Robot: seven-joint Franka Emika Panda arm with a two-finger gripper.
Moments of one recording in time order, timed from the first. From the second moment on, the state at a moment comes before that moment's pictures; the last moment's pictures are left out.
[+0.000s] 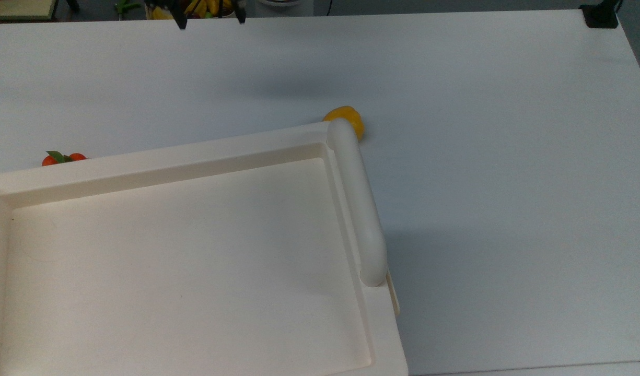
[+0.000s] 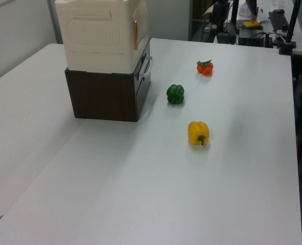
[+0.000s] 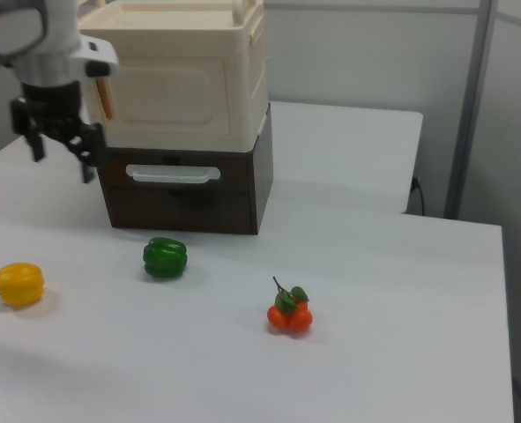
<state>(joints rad) -0.05 0.01 -0.07 -1.60 0.21 1.66 -0.13</state>
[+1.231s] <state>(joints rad) 0.11 -0.02 -0.01 -1.64 0.06 1.75 -0.01</state>
